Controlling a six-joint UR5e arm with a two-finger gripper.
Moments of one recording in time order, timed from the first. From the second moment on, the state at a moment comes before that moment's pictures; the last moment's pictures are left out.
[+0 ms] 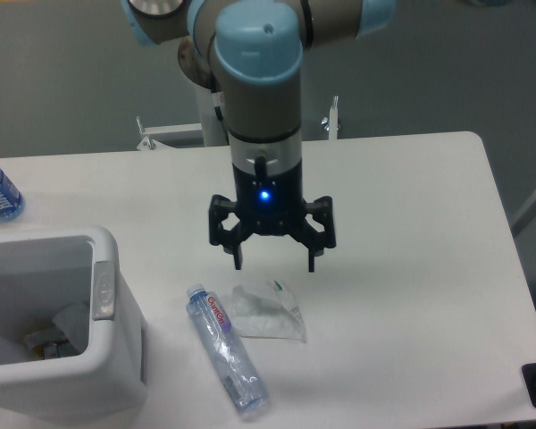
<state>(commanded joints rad) 2.35 -1.86 -1.41 -1.12 1.57 0.45</state>
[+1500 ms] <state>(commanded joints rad) 2.31 -2.04 -1.70 -0.97 1.59 0.21</state>
